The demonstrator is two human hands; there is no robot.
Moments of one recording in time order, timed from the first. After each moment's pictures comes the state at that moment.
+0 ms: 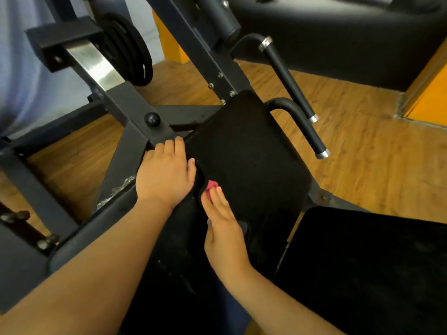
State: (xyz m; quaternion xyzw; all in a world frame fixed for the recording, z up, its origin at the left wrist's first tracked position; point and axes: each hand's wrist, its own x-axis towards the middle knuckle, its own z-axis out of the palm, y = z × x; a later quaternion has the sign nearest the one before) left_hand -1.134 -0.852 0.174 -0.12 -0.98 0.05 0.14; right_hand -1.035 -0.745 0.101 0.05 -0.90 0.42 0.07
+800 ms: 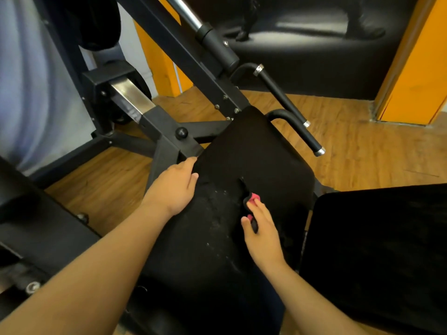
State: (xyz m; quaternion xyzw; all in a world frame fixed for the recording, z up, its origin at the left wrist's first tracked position) left_hand -1.106 -0.926 0.198 -0.23 -0.96 -0.13 0.04; right_hand -0.998 -0.767 0.080 -0.17 -0.83 0.52 0.11
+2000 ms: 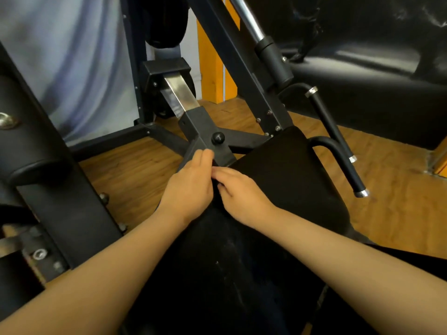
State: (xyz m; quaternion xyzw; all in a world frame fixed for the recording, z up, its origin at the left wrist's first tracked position) left_hand -1.092 -0.925 0.201 -0.16 -0.94 -0.21 0.20; right_hand -1.105 -0.786 0.177 0.26 -0.91 0.29 0.11
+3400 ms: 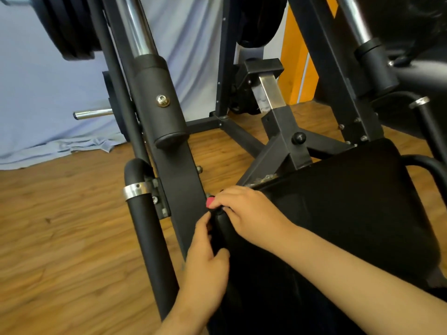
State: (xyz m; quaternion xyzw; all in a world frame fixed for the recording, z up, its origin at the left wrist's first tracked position) left_hand -0.930 -0.967 0.157 0.18 -0.75 -0.63 0.12; right_hand -1.043 -0.880 0.184 0.48 -0.83 0.27 0.08
